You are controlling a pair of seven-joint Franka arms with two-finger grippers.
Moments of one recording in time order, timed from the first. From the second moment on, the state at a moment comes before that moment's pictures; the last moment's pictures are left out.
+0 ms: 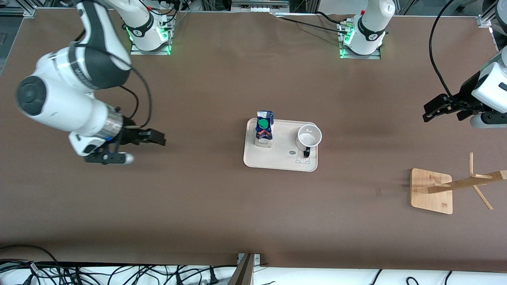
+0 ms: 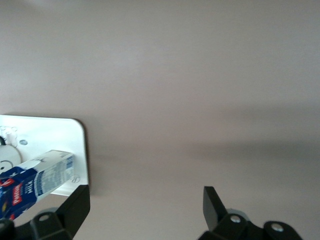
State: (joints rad) left arm -0.10 0.06 0.08 -1.59 -0.02 1.71 -0.09; right arm 0.28 0.35 0.00 -1.53 0.23 1.88 0.27
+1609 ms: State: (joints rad) left arm -0.10 0.06 0.08 -1.59 -0.02 1.71 -0.09; right arm 0.67 0.50 0.01 -1.52 0.23 2.31 0.91
